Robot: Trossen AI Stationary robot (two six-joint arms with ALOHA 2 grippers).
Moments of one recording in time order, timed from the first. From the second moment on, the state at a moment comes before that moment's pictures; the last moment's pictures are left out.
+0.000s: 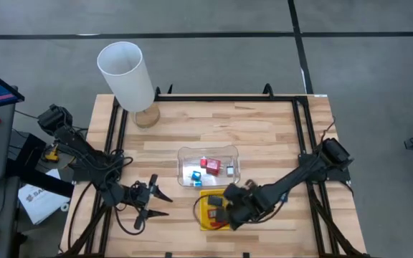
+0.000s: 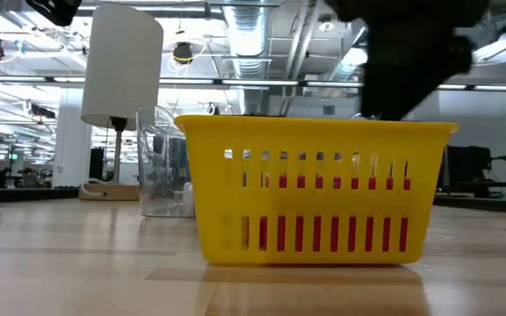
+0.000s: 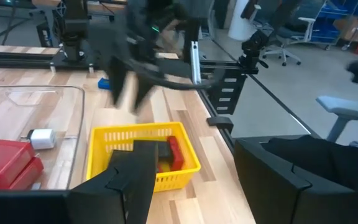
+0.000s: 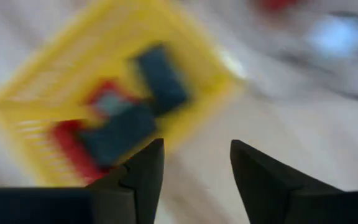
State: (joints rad) left arm -0.81 1.15 0.52 0.38 -0.58 -0.27; right arm 0.57 1.91 1.45 -0.86 0.36 1.19
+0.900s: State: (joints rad) left arm -0.85 1.11 0.52 0.38 -0.58 -0.05; right arm 0.82 1.87 1.21 -1.31 0.27 2.30
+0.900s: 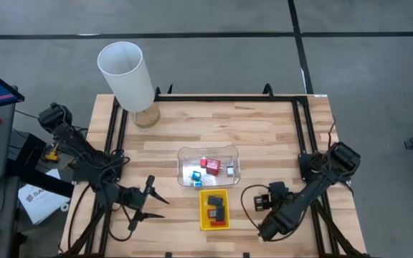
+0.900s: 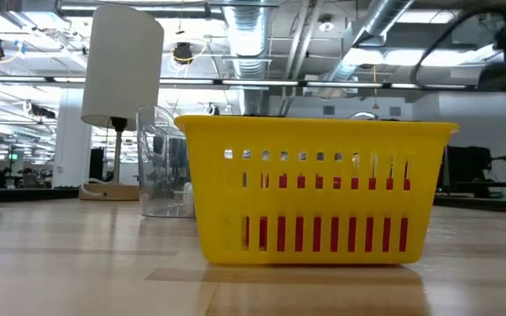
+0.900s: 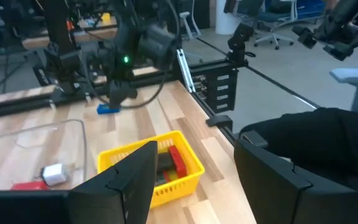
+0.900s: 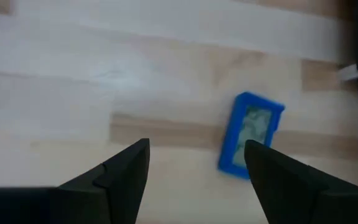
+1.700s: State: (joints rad) left arm -0.85 1.07 0.52 0.37 -0.58 -0.04; right arm 0.89 1.85 1.01 -1.16 0.21 2.34
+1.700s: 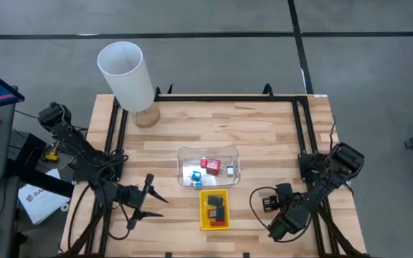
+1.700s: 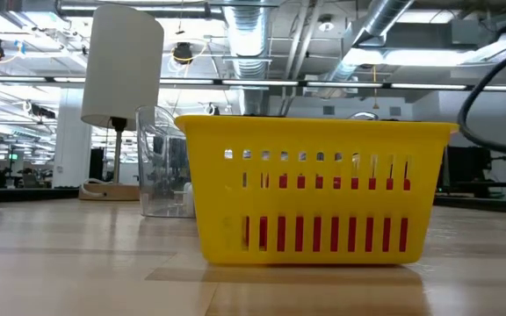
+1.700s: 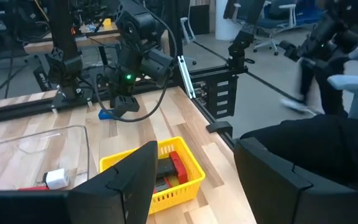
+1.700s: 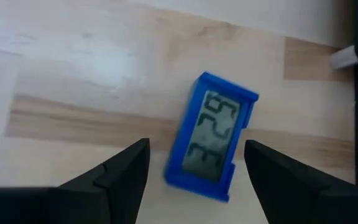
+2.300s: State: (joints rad) left arm -0.85 1.07 0.52 0.42 -0.58 -0.15; right arm 0.96 1.84 0.91 -1.07 0.27 2.34
